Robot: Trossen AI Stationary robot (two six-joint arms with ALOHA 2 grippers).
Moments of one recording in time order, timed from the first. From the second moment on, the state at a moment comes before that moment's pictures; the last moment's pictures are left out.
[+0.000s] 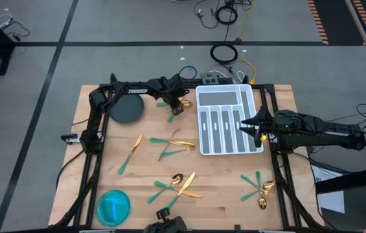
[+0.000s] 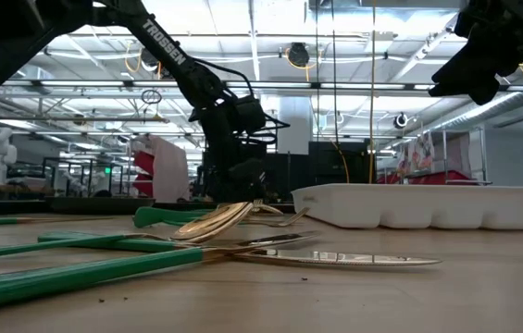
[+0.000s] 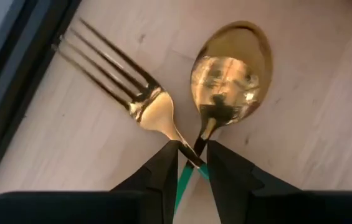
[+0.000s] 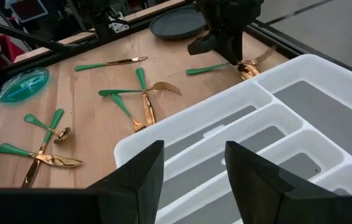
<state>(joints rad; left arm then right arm) 0.58 2.10 1.46 -0.49 0.03 0.16 -0.08 0.40 0.51 -0.56 0.15 0.35</state>
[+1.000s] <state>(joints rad) 0.58 2.10 1.48 -0.52 -0.04 0.11 -0.08 0.40 0.51 -0.59 0.15 0.35</state>
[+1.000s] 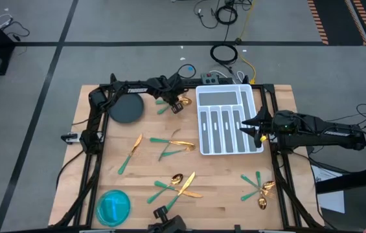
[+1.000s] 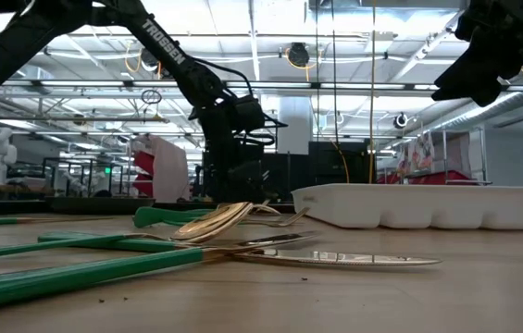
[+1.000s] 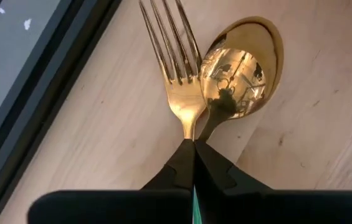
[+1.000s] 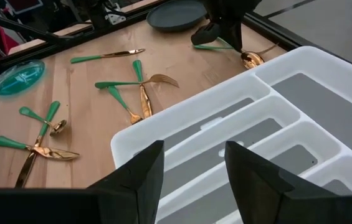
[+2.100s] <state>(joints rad) 0.59 2.10 1.63 -0.87 0.06 0.03 -0.08 0.40 0.51 -0.61 0.16 0.38</state>
